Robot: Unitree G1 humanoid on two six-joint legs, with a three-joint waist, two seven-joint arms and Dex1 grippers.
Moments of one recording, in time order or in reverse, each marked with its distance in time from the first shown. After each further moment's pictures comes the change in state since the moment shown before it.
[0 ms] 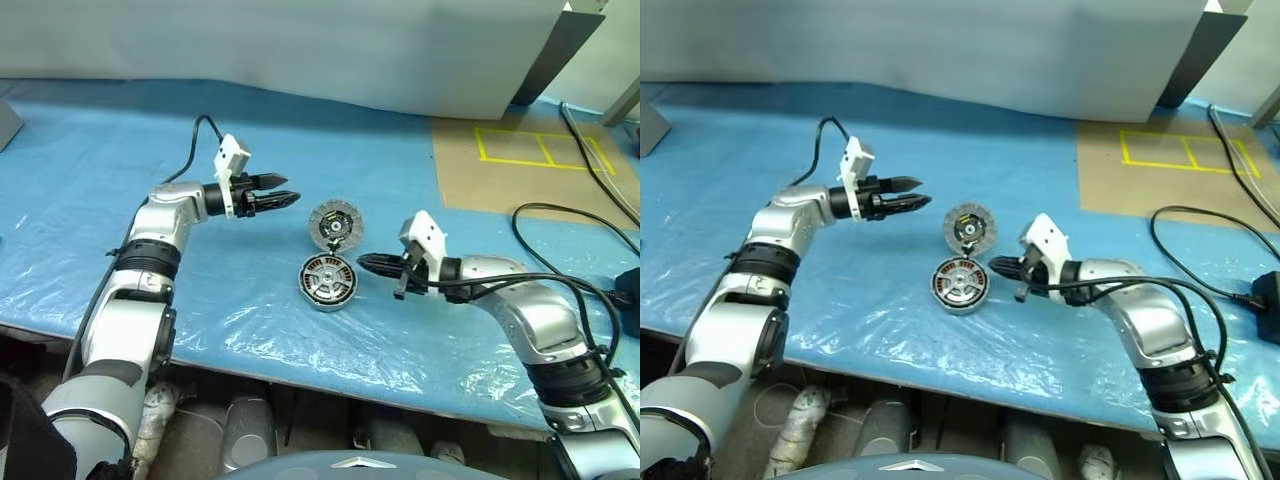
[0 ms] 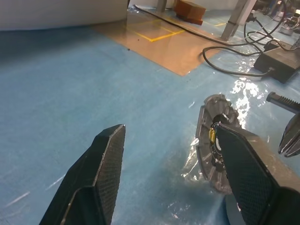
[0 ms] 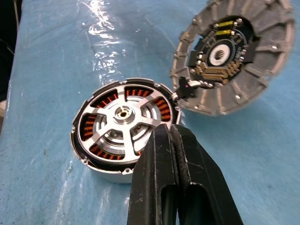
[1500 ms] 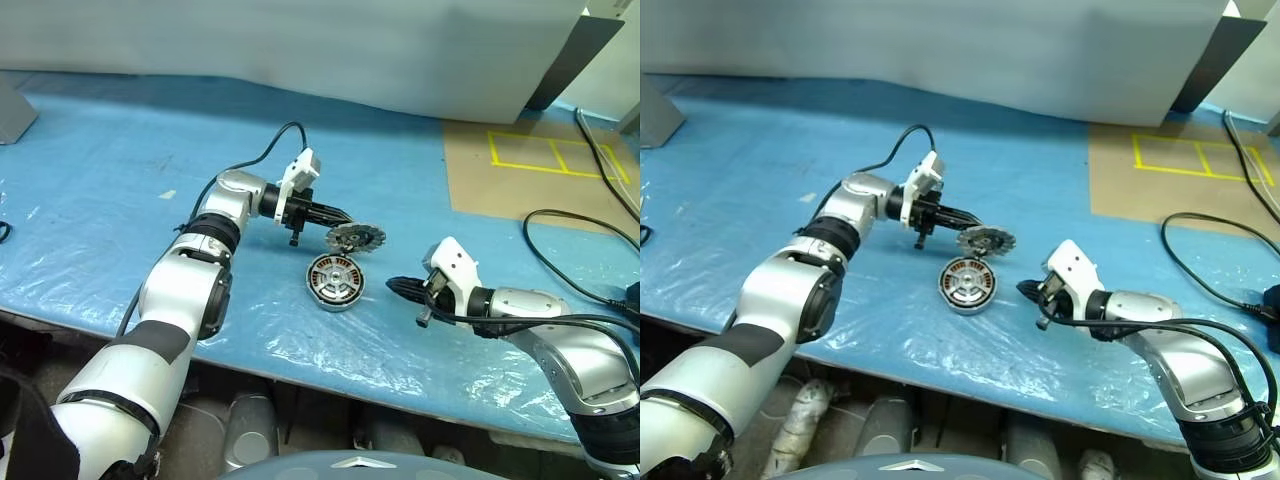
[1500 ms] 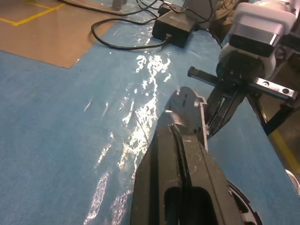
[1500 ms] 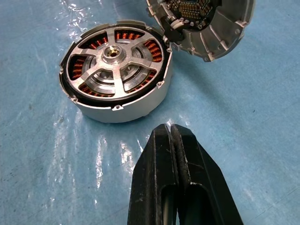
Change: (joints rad) left arm -0.238 -0.196 -0.069 0.320 0.220 -0.273 -0.385; right arm 0.203 -0.092 -0.056 -0.206 0.006 0.093 -0.131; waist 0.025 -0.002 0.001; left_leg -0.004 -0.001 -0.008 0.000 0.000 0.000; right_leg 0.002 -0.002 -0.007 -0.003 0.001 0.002
